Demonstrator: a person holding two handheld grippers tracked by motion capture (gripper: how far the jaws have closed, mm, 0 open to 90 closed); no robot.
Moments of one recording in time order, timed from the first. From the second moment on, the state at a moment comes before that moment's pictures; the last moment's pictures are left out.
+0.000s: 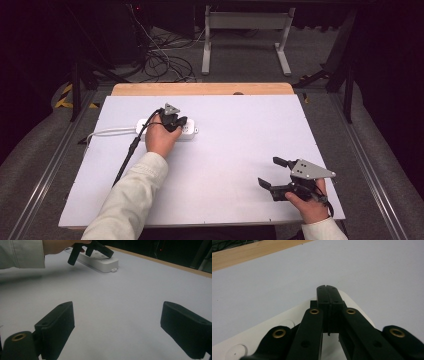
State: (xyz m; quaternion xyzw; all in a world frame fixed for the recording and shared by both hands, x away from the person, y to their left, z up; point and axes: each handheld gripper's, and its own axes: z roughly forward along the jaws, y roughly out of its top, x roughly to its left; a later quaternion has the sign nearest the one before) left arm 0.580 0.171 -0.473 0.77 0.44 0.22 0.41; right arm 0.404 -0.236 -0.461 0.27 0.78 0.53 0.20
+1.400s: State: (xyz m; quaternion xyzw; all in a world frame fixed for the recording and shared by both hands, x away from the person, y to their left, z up) left arm 0.578 0.170 -0.478 0.77 0.43 0.24 0.40; right arm 0.403 -0.236 -0.460 0.27 0.78 0.53 0.20
